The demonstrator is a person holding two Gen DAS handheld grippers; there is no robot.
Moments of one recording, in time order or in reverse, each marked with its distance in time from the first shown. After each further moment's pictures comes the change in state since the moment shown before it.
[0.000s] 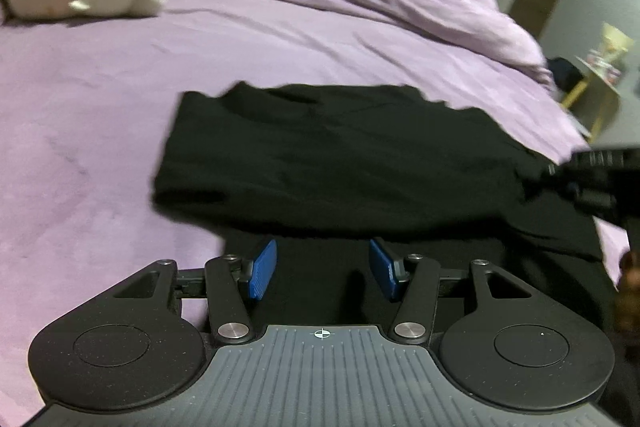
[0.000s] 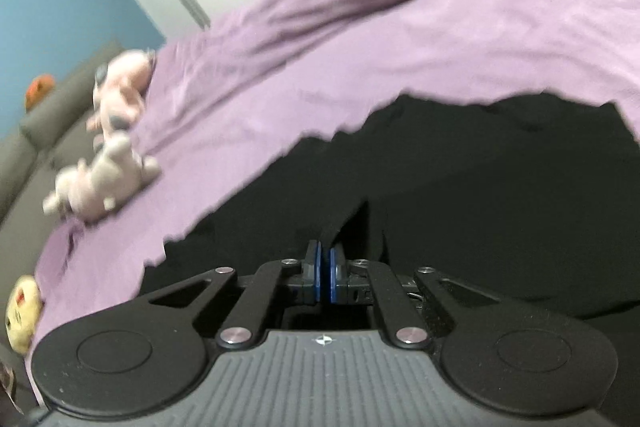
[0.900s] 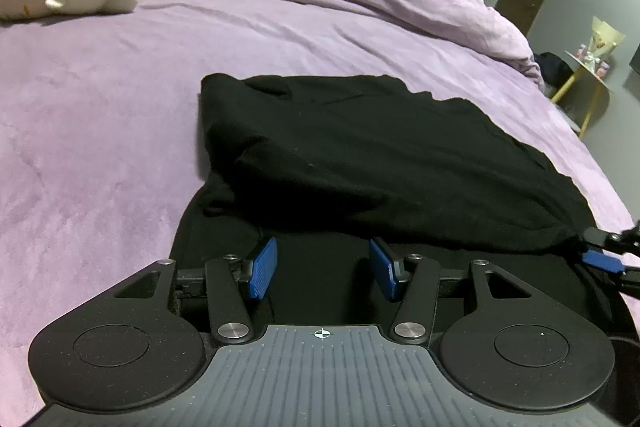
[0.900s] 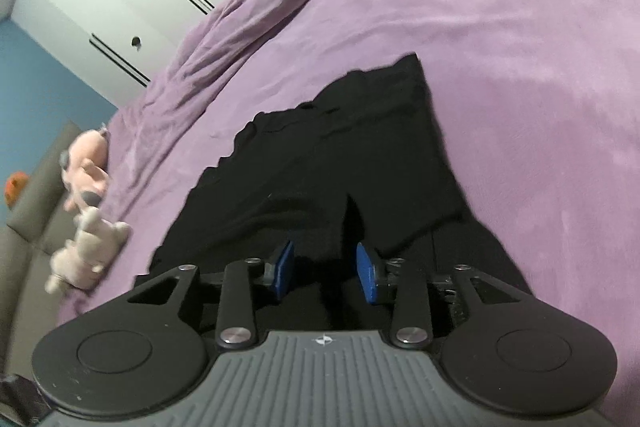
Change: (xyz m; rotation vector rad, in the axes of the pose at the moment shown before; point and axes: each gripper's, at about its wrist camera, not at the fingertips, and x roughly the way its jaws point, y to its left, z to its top) left arm 0.025 -0.011 -0.001 0.006 0.001 -0.016; right arm -0.063 -0.119 -0.032 0.313 0.017 -0.002
